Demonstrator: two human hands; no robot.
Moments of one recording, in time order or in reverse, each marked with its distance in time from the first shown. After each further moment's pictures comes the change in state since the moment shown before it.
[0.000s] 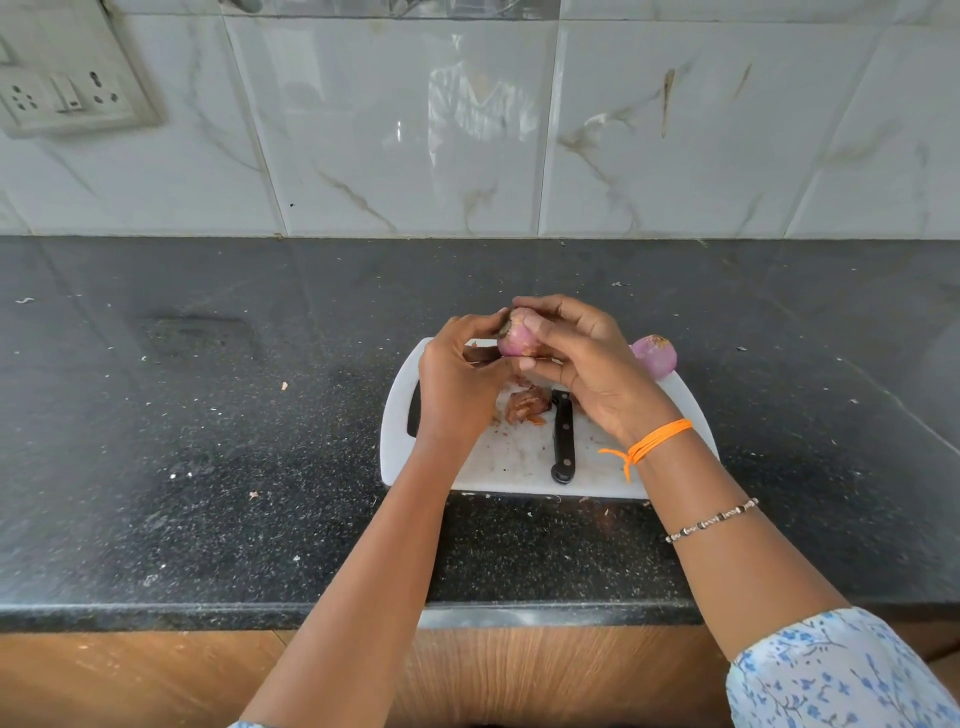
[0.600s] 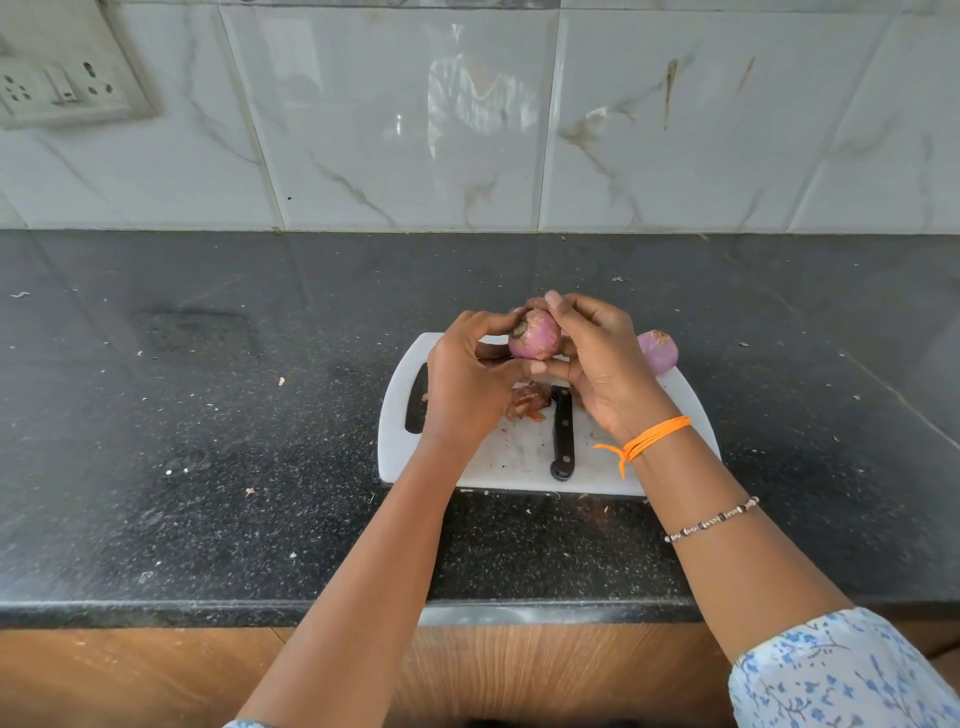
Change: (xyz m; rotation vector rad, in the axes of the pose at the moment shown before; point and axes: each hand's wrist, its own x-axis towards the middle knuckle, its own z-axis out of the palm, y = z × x) left_hand -0.002 0.003 0.005 0.054 -0.046 0.076; right_hand 0.002 0.002 0.002 0.039 0.193 -0.012
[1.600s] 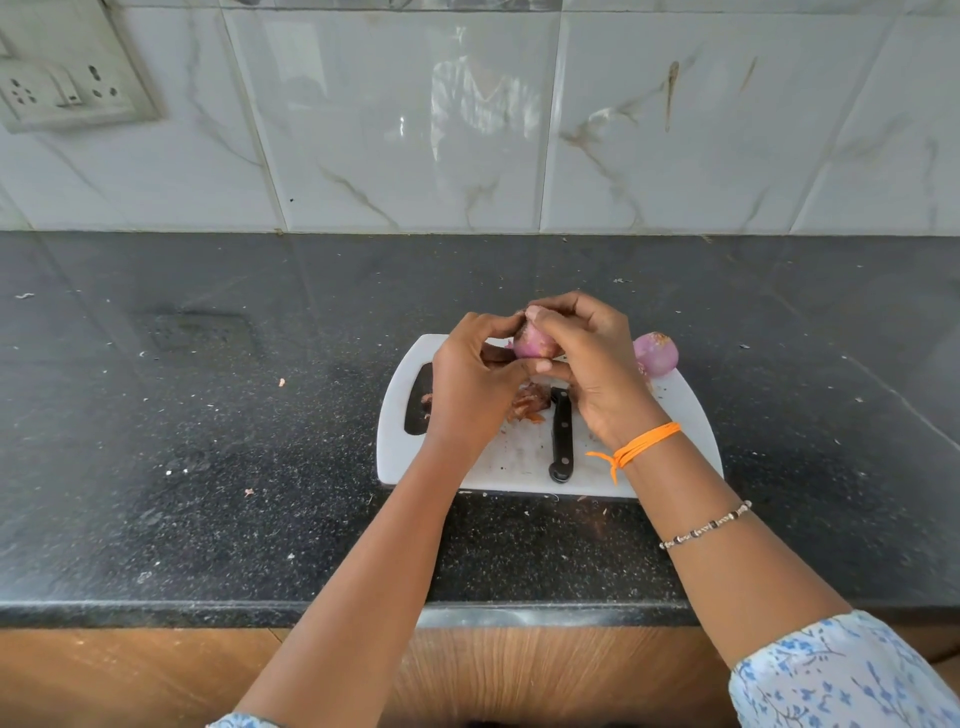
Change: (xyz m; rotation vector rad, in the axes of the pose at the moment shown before) left_hand -0.002 0.002 0.004 0.033 -0.004 0.004; right_hand -0.006 0.000 0.006 -0.126 0.075 -0.063
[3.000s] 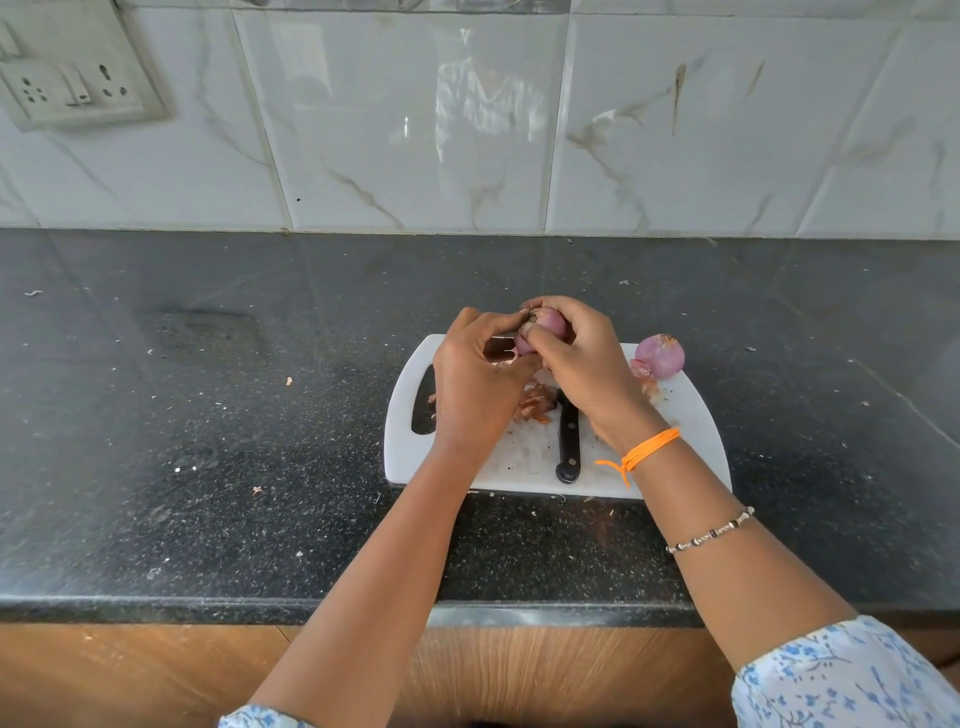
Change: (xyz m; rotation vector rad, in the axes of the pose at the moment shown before) left_hand 0.002 -0.004 0.000 0.067 0.108 0.065; right_hand 0.009 0.016 0.001 -0.358 -0.097 -0.218
